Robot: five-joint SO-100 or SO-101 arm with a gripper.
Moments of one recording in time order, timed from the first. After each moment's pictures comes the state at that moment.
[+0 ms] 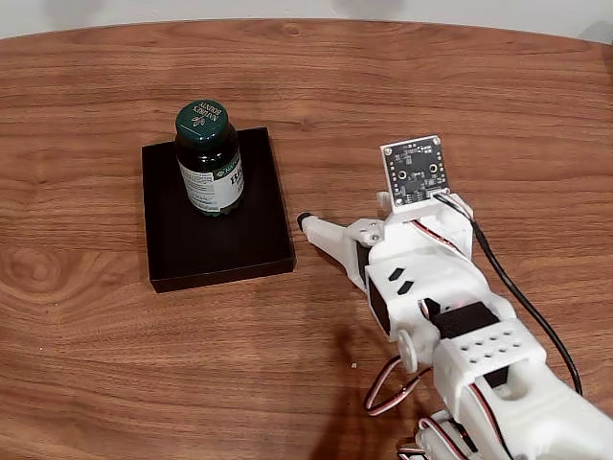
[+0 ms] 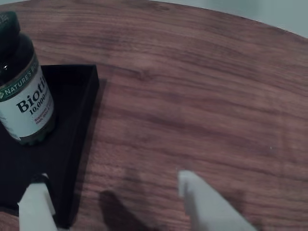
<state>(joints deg) -13.9 139.9 168.6 -4.2 181.7</state>
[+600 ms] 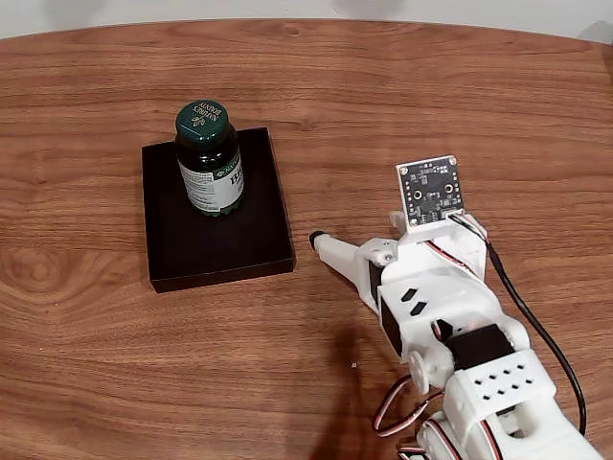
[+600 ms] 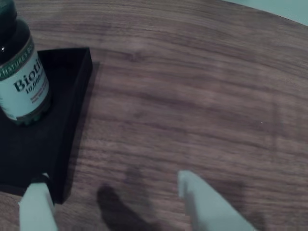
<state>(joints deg) -12.5 156.0 174.2 9.2 181.6</state>
